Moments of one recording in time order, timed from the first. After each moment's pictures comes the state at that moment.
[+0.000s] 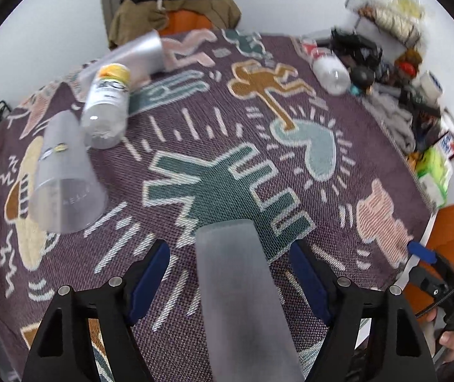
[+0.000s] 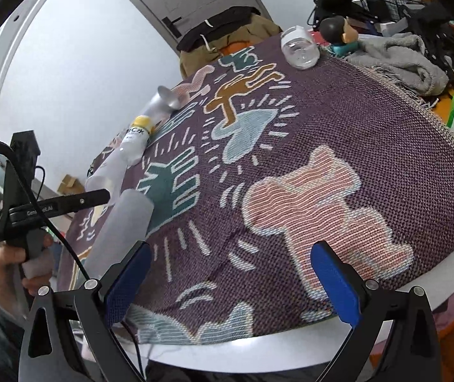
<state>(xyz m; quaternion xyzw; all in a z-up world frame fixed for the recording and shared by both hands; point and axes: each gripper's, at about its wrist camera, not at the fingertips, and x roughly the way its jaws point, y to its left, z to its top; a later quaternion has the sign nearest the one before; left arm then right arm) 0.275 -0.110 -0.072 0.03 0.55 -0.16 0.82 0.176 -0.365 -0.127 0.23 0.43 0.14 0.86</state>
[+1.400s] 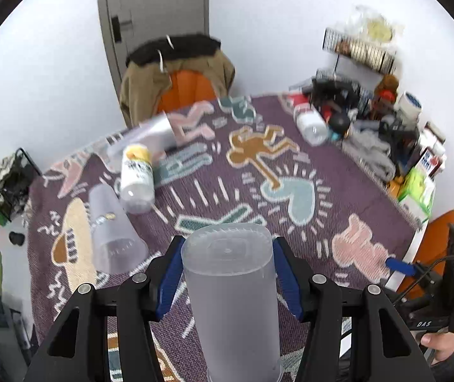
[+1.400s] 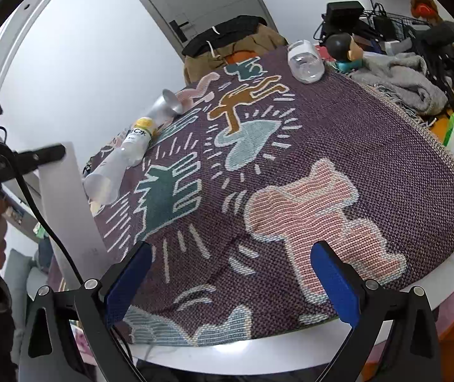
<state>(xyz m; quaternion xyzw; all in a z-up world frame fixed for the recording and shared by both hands) 0.239 -0.109 0.029 0.07 0.43 -0.15 0.89 0.166 -0.352 -0.113 0.19 0.41 0.14 0.88</state>
